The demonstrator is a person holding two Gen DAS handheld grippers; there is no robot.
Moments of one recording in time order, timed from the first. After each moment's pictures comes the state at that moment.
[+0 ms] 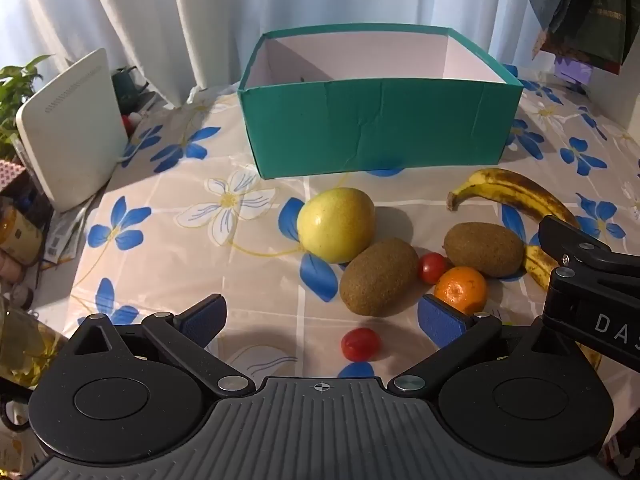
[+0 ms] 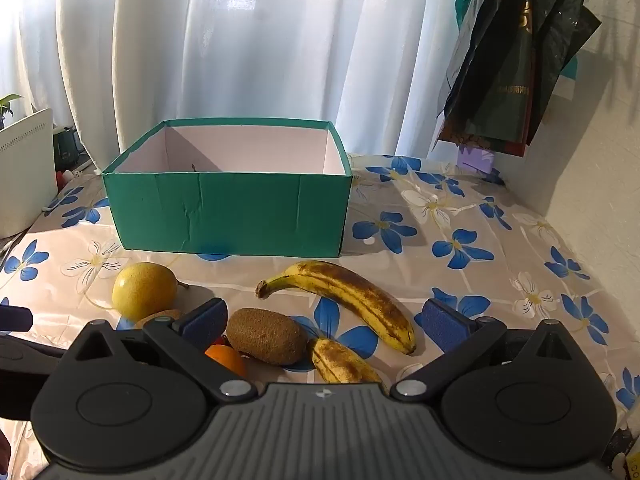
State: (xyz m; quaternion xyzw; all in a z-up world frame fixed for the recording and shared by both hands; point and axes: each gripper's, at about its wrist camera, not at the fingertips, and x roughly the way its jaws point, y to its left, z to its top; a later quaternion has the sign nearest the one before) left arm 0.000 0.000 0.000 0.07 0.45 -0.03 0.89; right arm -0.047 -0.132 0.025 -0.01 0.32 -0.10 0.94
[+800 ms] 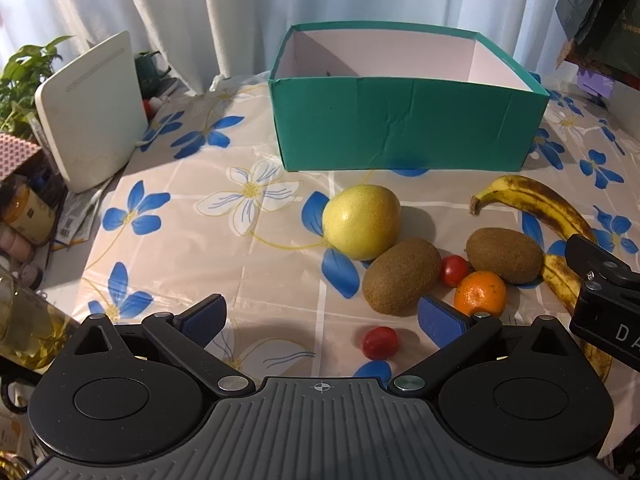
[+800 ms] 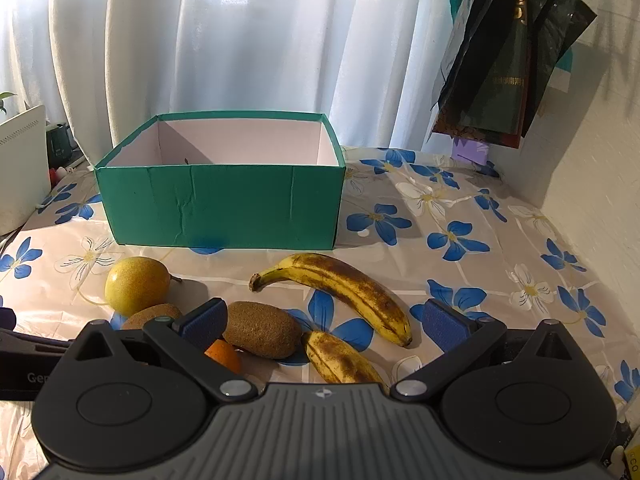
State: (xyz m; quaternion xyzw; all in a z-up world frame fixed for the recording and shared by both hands) left arm -0.001 0.010 -0.003 0.04 0.46 -0.01 0.89; right arm -0.049 -0.134 0.019 -0.01 0.32 -0.11 0.94
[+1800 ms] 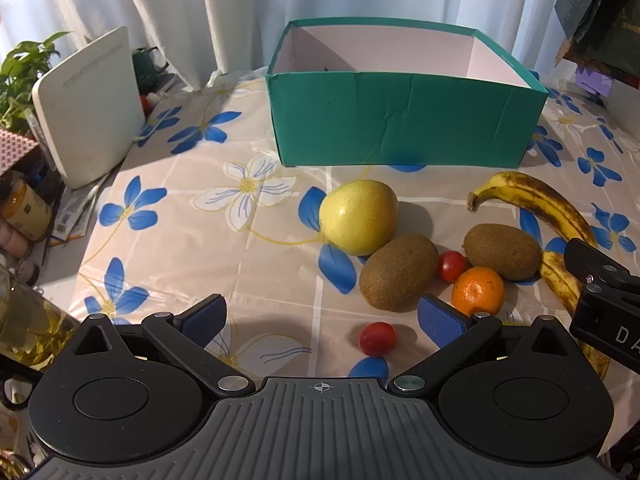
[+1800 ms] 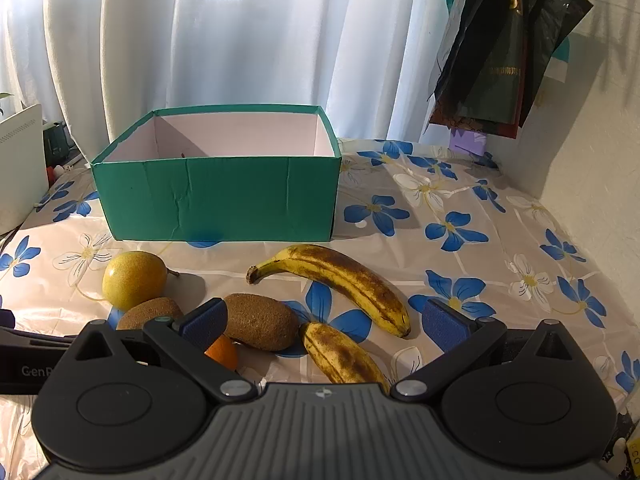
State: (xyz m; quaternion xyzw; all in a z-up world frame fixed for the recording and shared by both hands) left arm -0.002 0.008 -0.004 0.04 0.46 -0.01 0.89; right arm -0.049 -0.135 0.016 0.00 0.33 -0.11 0.94
